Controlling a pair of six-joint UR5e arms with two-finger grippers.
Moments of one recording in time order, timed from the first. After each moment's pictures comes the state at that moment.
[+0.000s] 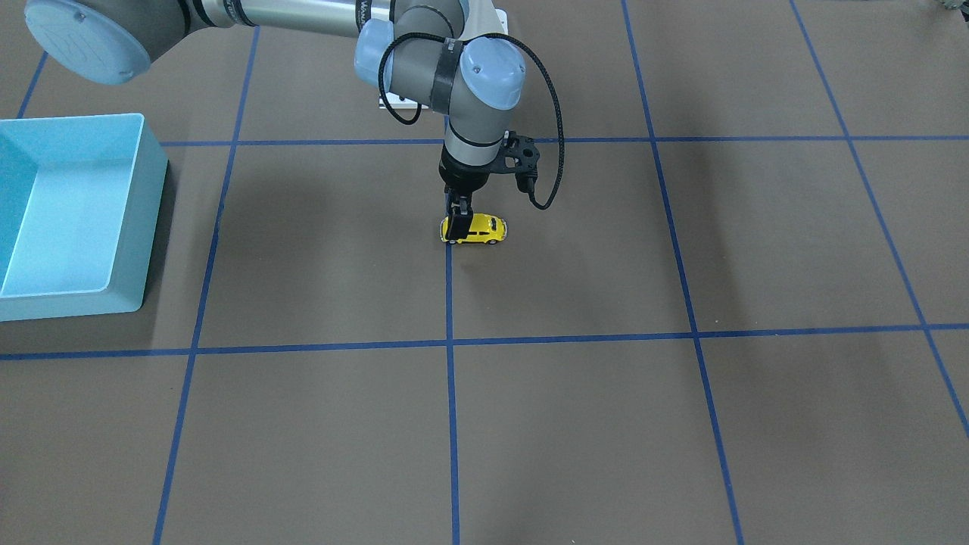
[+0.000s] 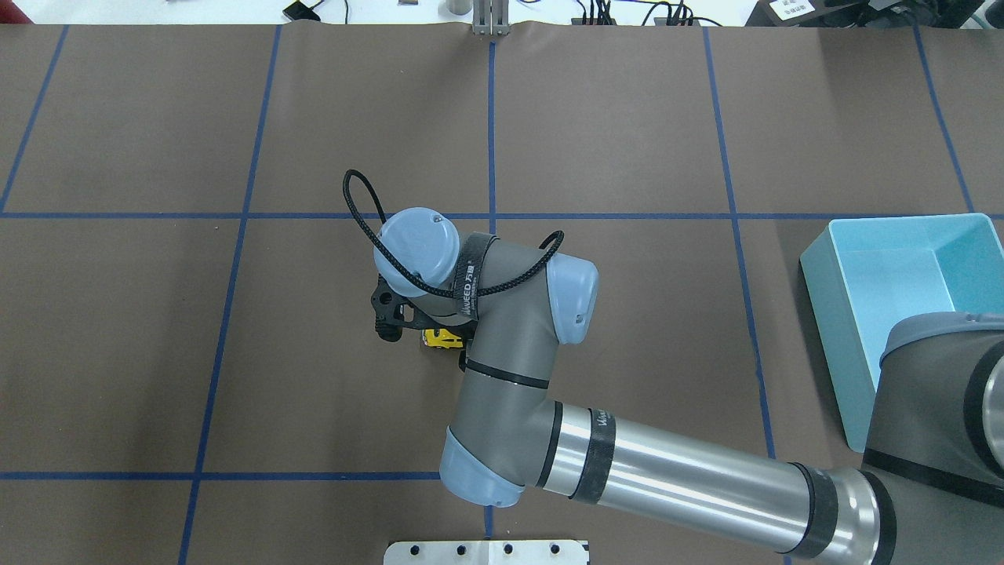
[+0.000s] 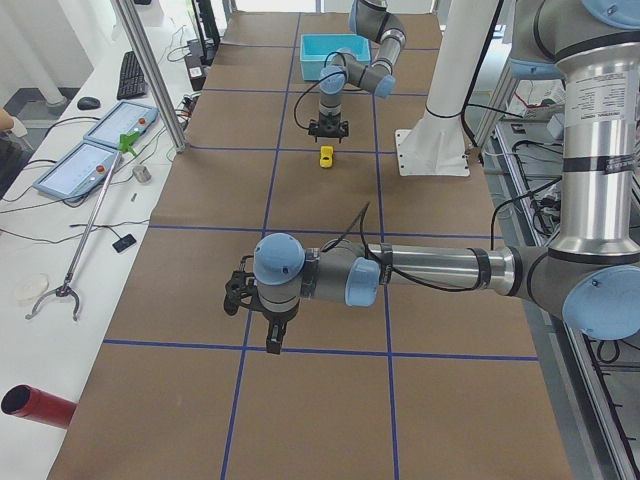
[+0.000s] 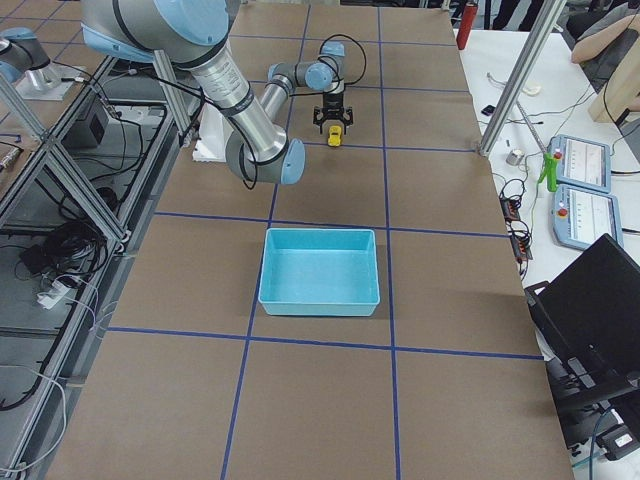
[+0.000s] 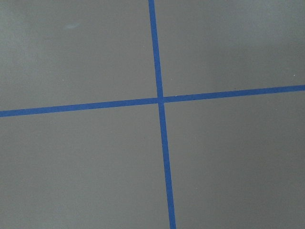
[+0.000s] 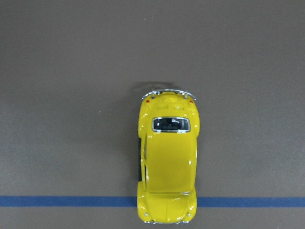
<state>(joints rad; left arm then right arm) -1.59 -1.49 -1.68 -1.67 -2.41 0.01 0.39 -0.62 1.42 -1.80 1.74 -0.32</state>
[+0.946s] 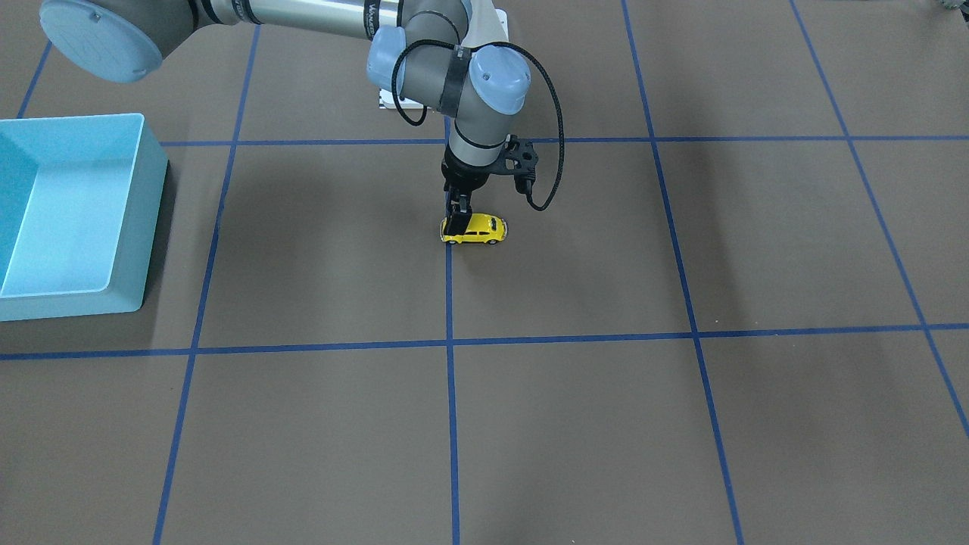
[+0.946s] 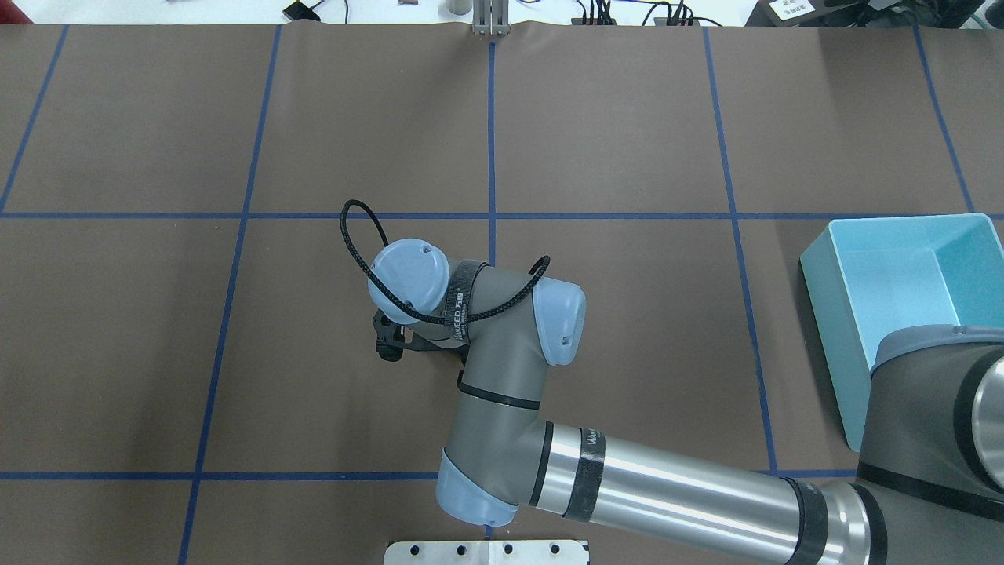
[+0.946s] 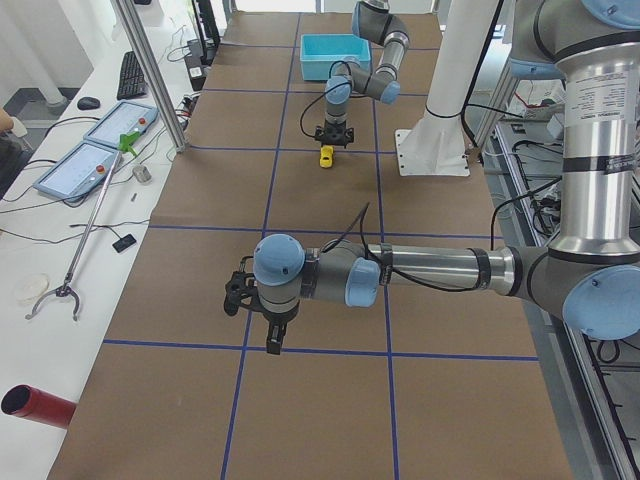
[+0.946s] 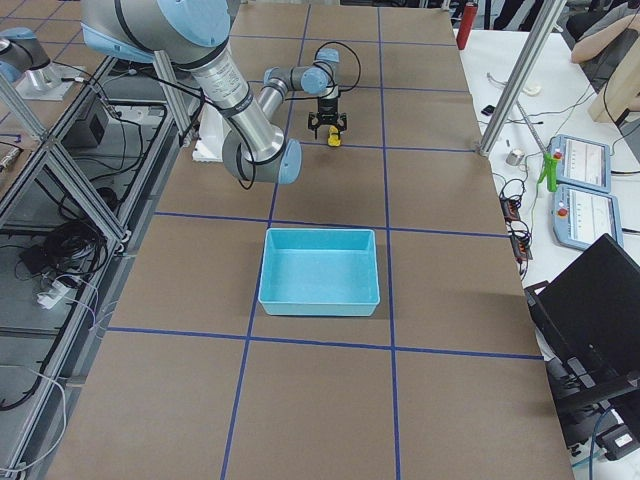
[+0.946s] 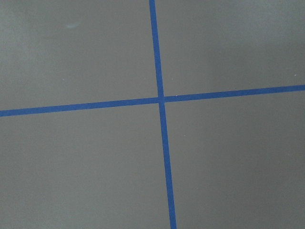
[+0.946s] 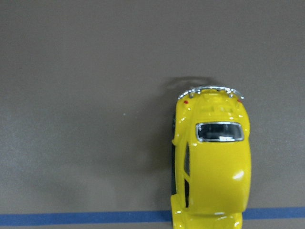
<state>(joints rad) -1.60 -1.49 -1.68 -1.67 -2.41 0.01 0.36 -0.62 1.38 -1.80 1.73 -0.28</state>
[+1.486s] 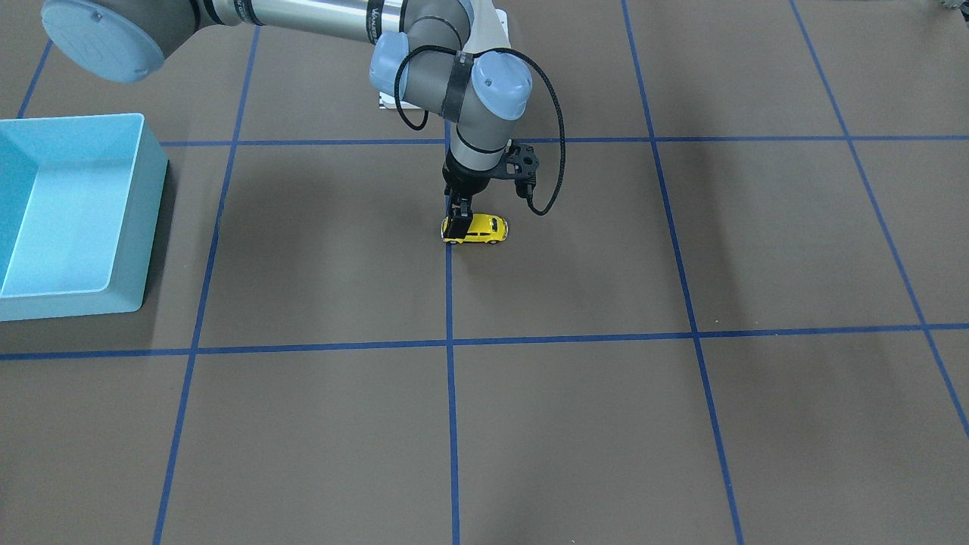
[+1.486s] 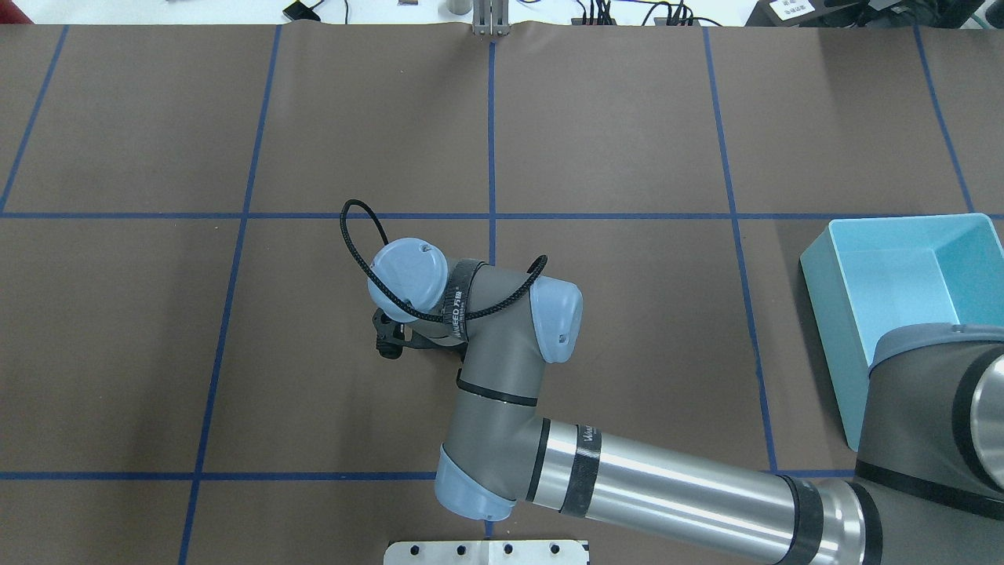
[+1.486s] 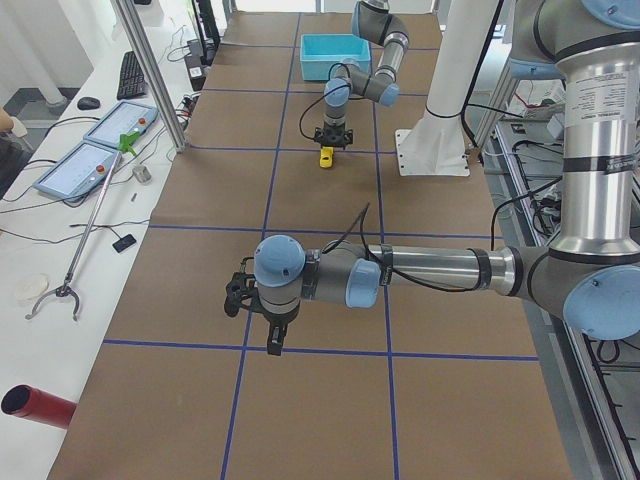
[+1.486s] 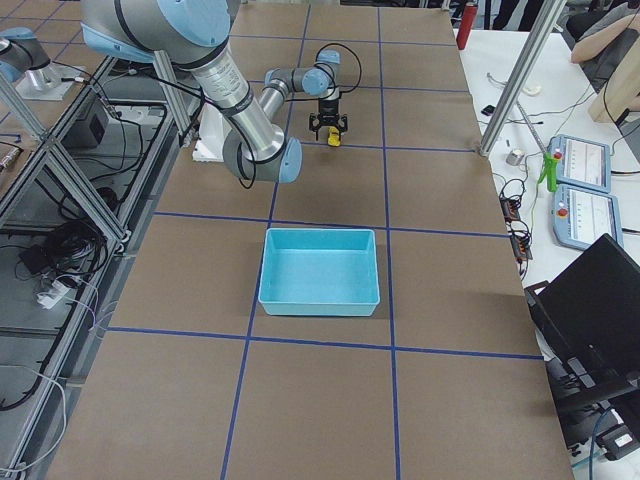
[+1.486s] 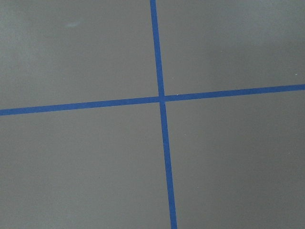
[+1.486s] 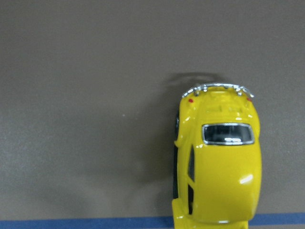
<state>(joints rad) -1.60 -1.49 -1.68 -1.67 -2.41 0.02 0.36 -0.61 1.35 -1.78 1.73 -0.27</state>
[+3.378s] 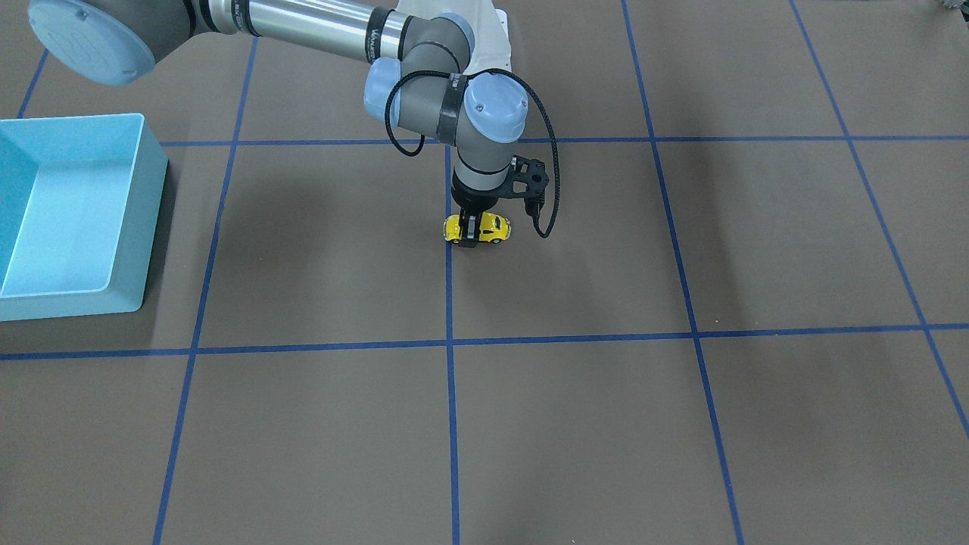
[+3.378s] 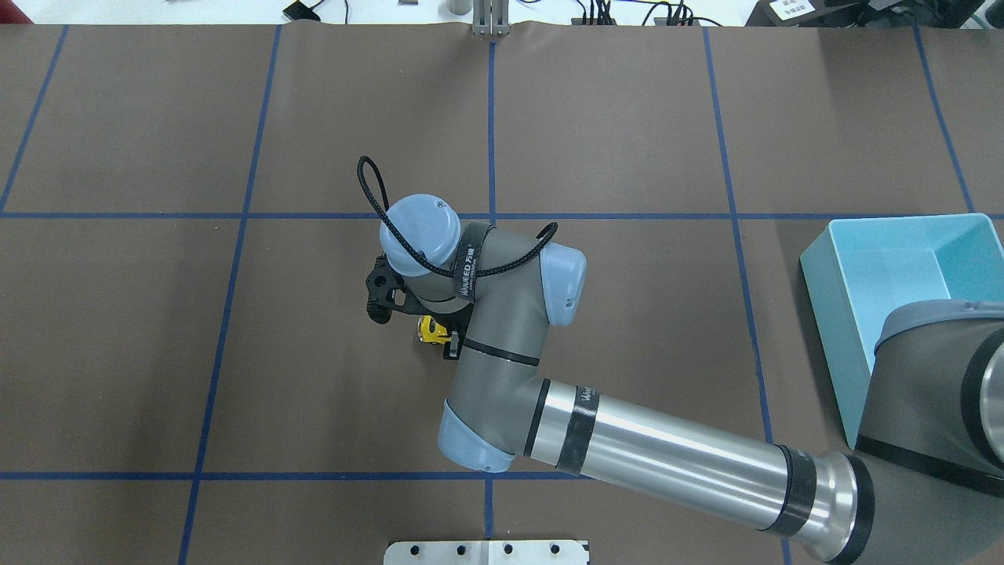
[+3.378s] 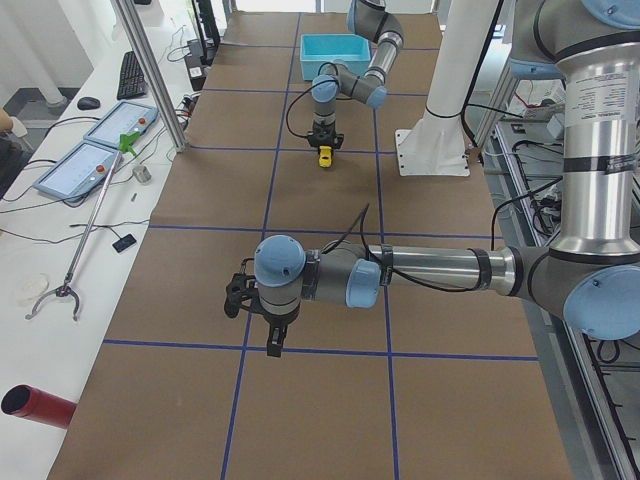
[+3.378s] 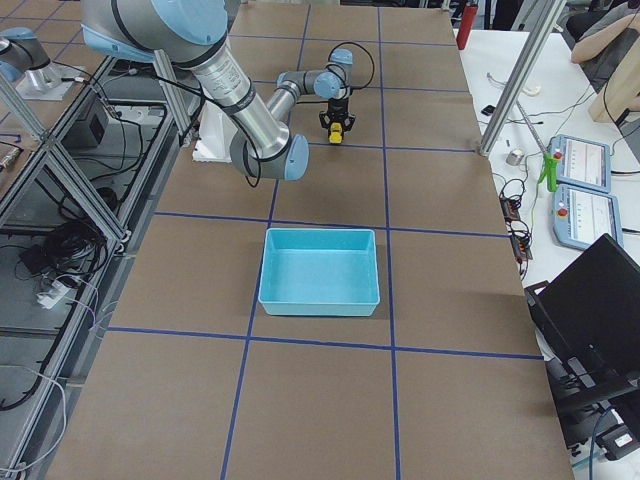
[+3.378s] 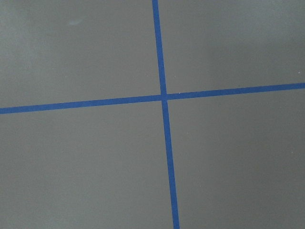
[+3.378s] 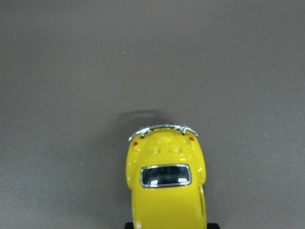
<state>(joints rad) -1.60 -1.49 -1.68 -1.67 -2.39 0.02 0.44 -0.59 1.30 -1.66 1.86 -0.24</state>
